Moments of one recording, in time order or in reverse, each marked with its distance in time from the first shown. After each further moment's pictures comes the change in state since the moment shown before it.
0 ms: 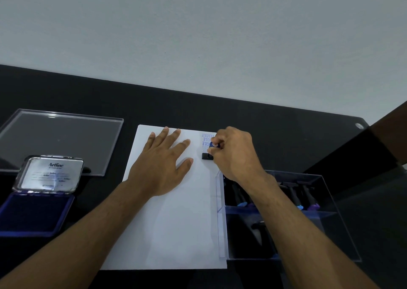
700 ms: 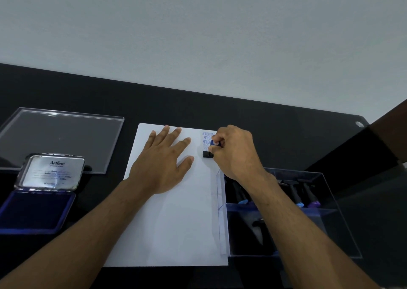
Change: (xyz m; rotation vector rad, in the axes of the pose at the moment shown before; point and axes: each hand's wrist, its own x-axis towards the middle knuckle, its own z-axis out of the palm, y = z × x) left_hand -0.001 0.000 -0.001 -0.012 -0.001 -0.005; right_hand 0.000 -0.002 0.001 0.003 0.009 0.017
